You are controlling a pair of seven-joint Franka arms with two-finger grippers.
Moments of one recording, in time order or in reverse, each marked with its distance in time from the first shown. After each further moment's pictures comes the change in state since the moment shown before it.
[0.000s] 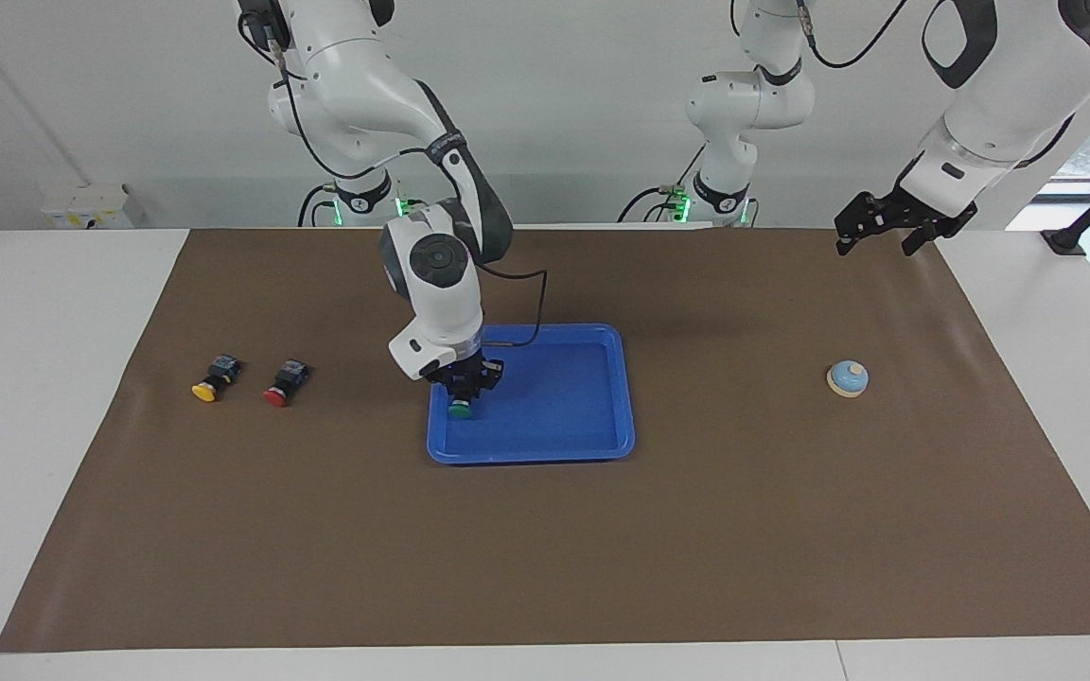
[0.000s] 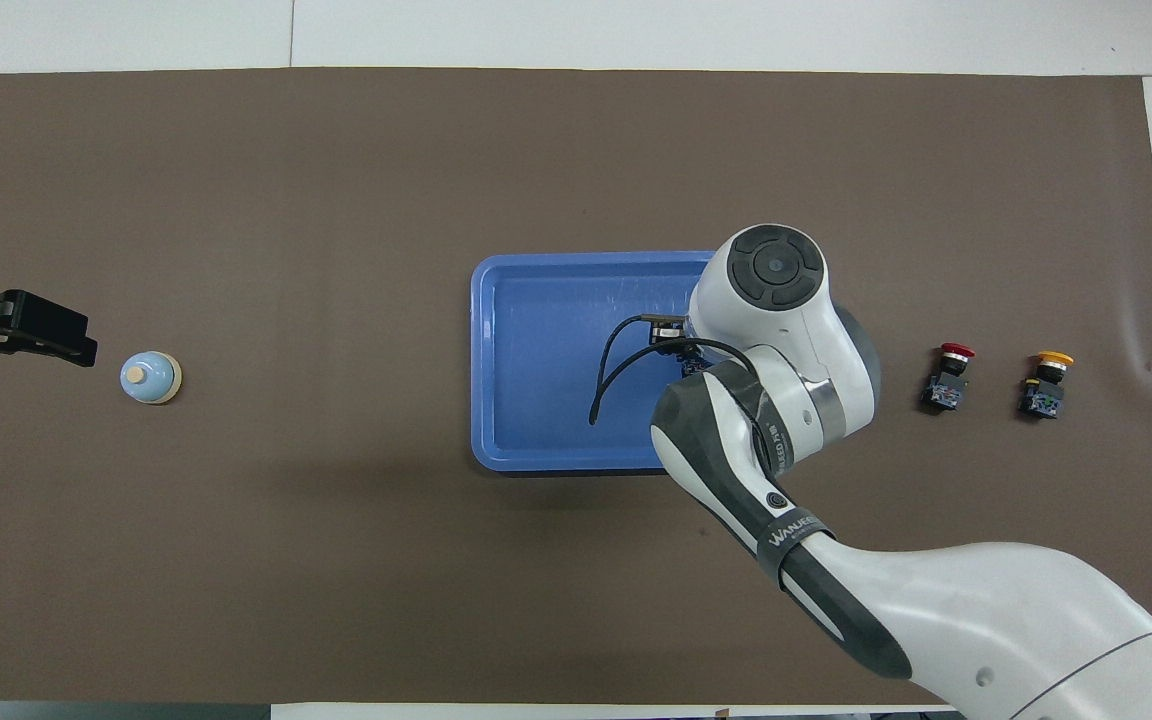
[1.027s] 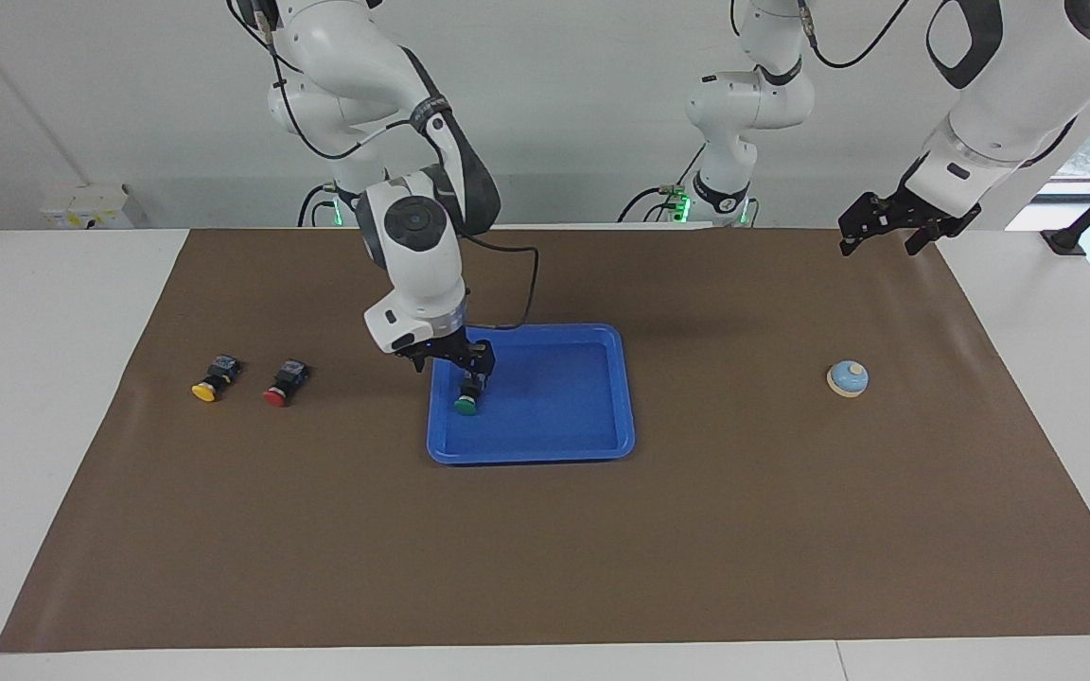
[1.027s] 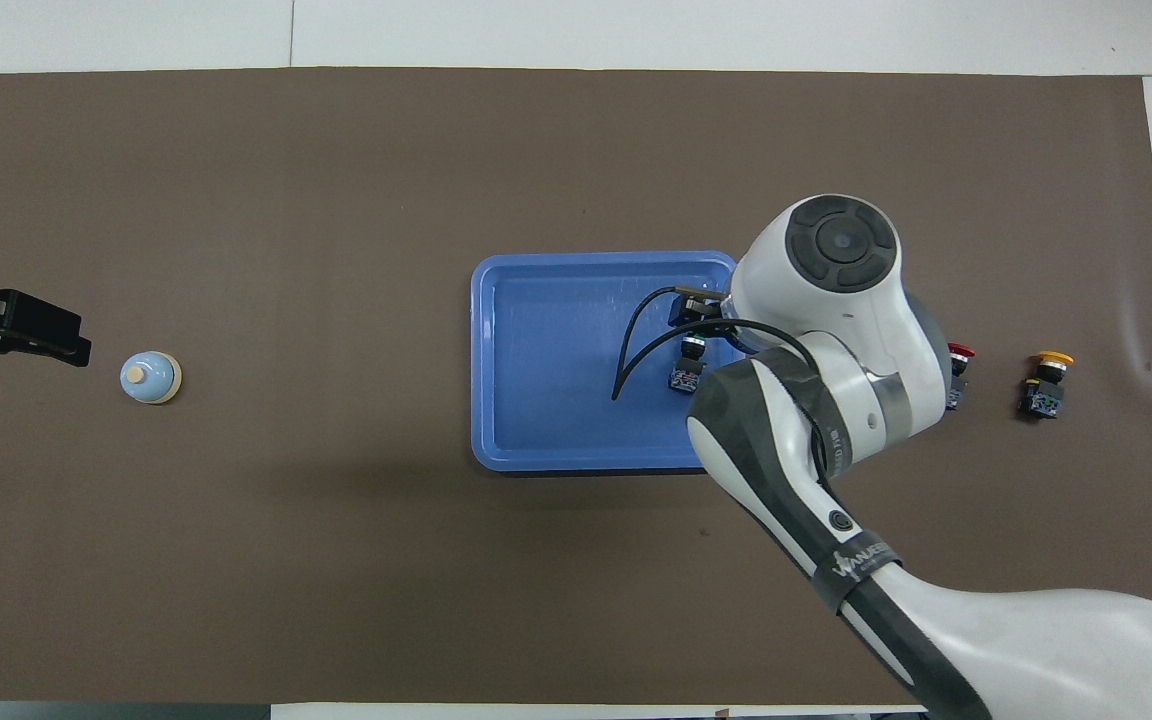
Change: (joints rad) left arm 0.003 0.000 0.005 0.000 0.001 0.000 0.000; right arm -0.046 -0.120 -0.017 0.045 0.002 -0.135 0.071
